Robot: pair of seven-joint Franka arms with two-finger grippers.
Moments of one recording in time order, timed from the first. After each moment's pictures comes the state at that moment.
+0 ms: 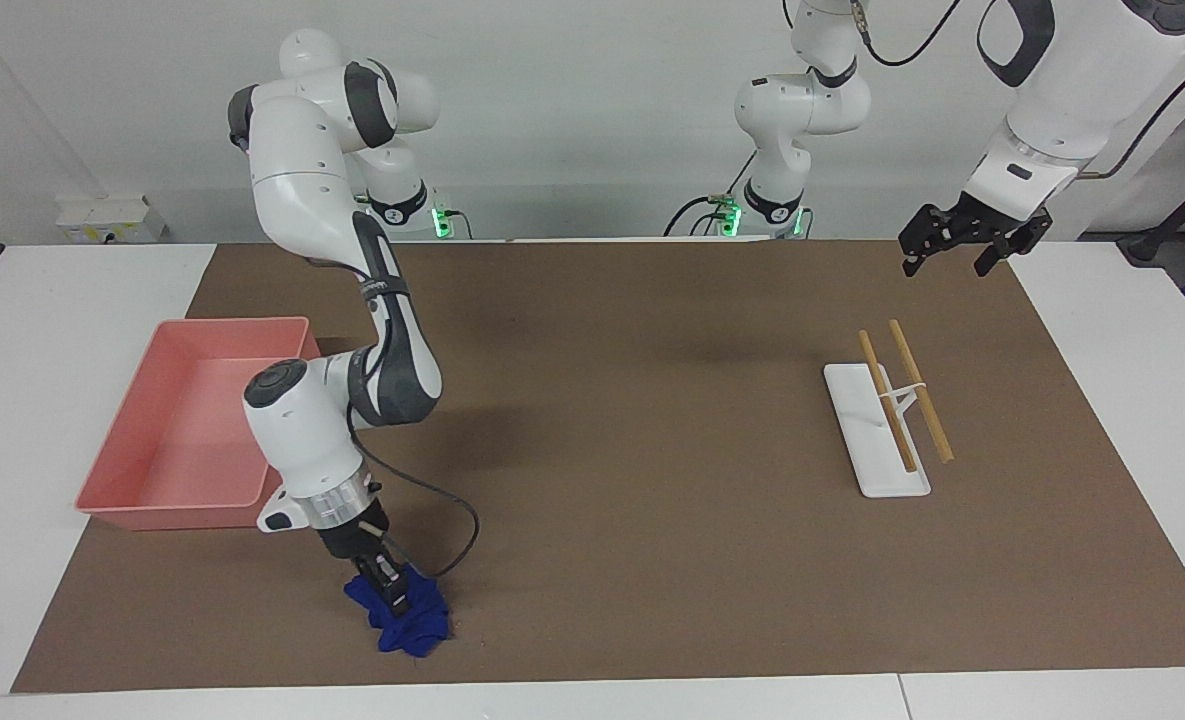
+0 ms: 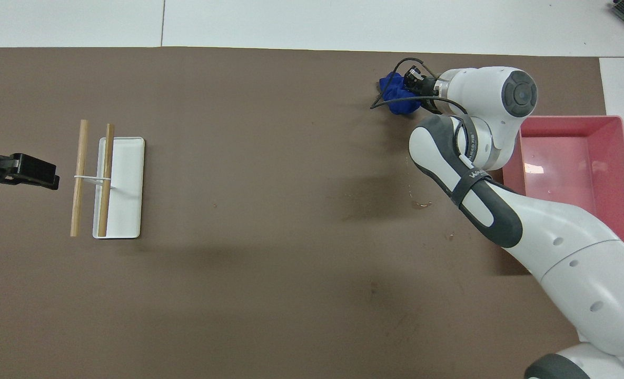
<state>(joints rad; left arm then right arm) -0.05 -0.02 0.01 -1.61 0.00 1.54 0.03 0.05 0.72 0.14 -1.47 0.16 2.61 0.75</state>
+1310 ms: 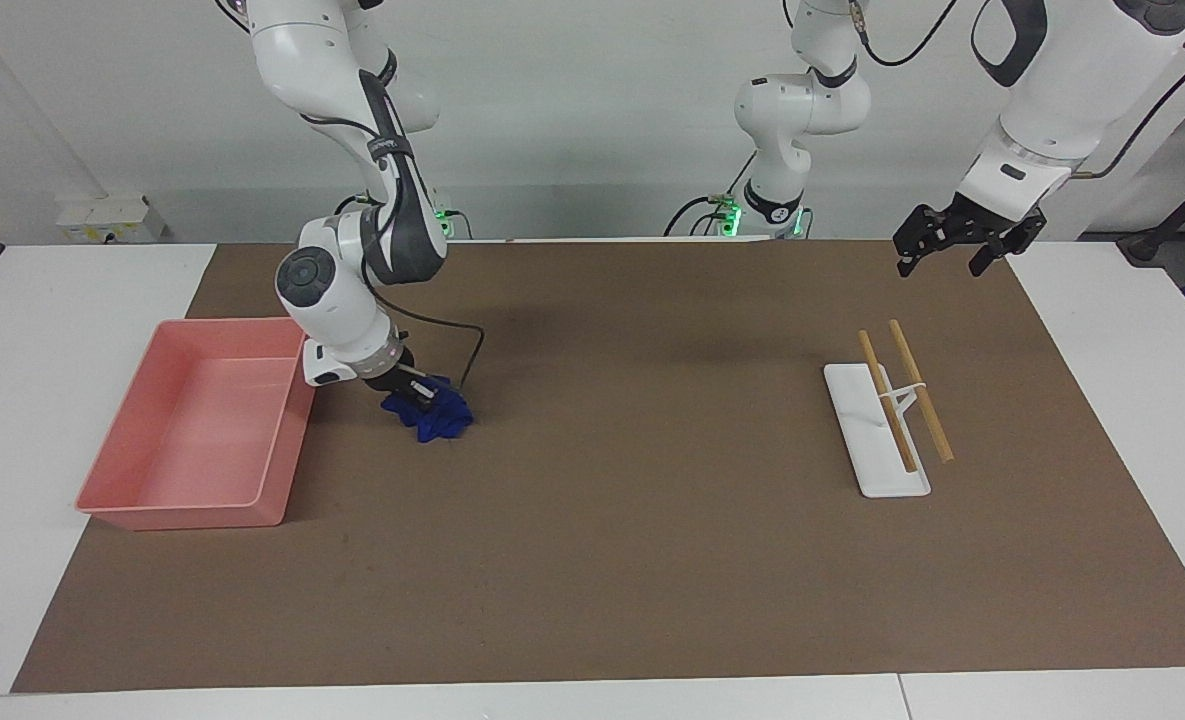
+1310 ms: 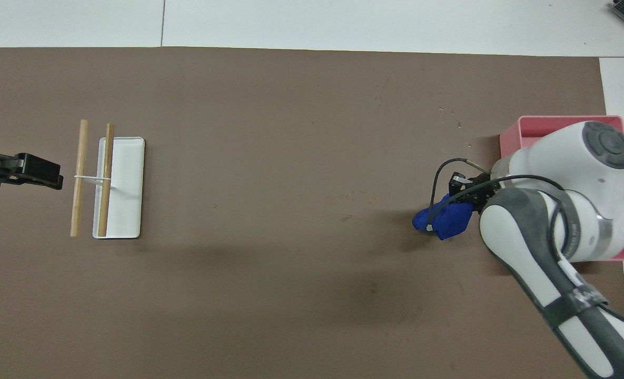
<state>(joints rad) -0.06 -0.02 0.01 -1.61 0.00 1.54 0.02 -0.05 0.05 0.13 -2.05 0.16 2.02 0.58</state>
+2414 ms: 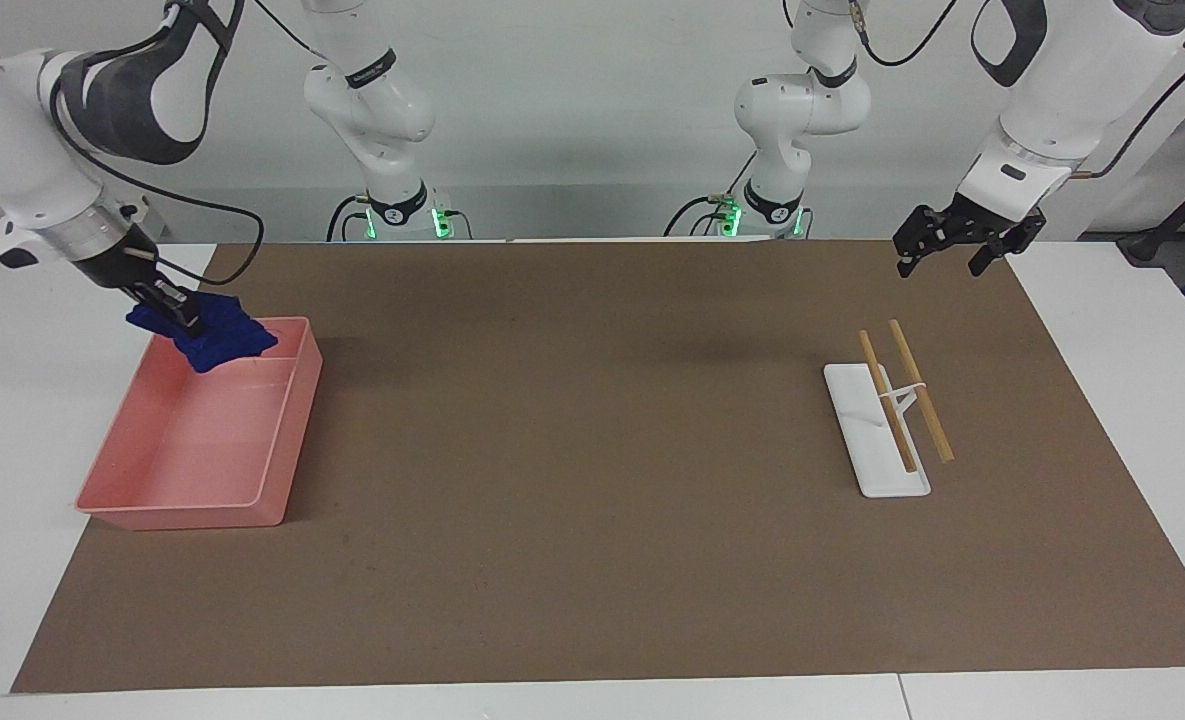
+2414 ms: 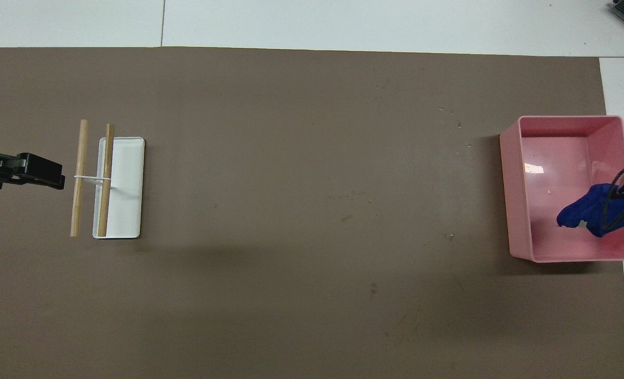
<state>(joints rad) -0.07 -0.02 0.01 -1.61 0.00 1.54 0.01 -0.51 0.10 0.12 -1.88 0.06 1.93 0.01</state>
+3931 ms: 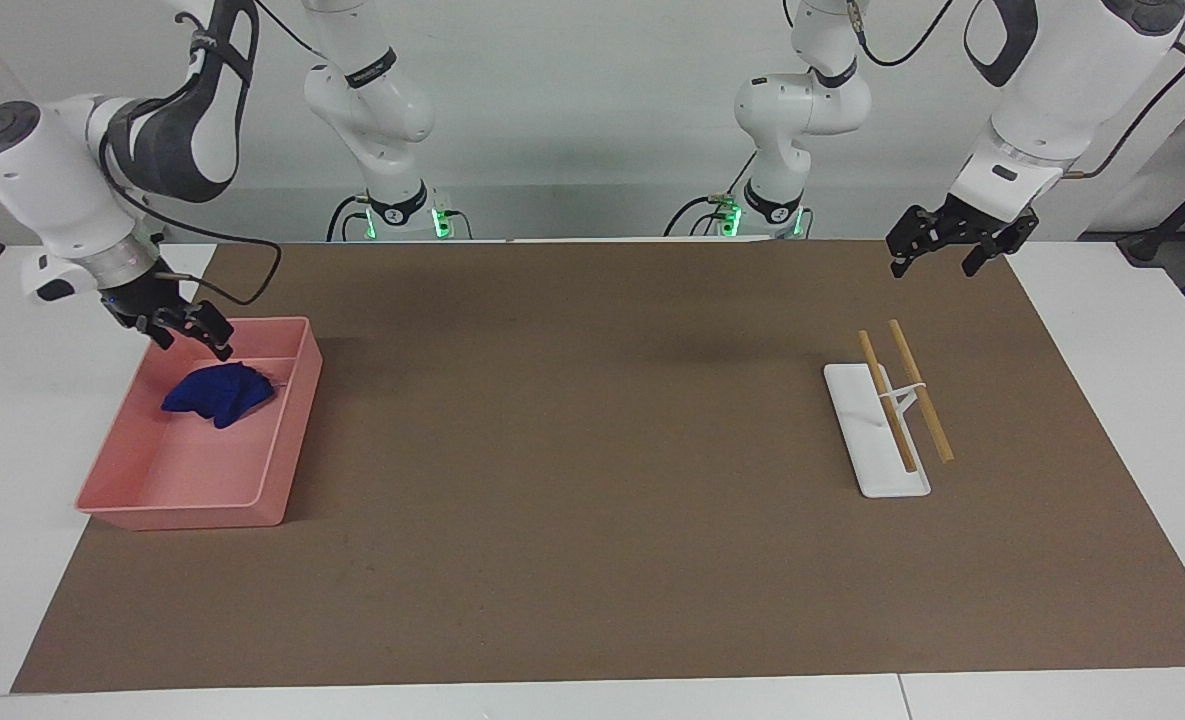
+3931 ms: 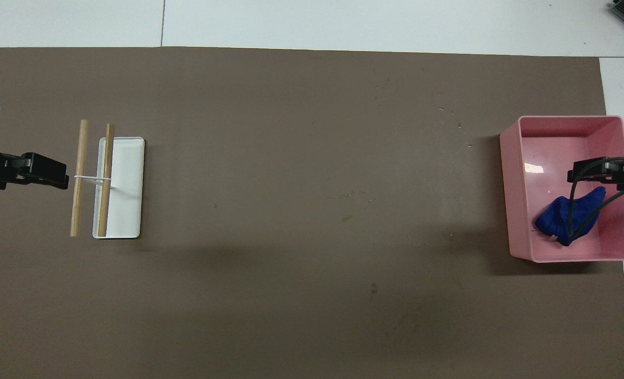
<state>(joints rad) -0.07 -0.02 0.01 -1.61 0.00 1.54 -0.01 -0.32 -0.03 0.14 -1.87 0.01 1.89 -0.02</state>
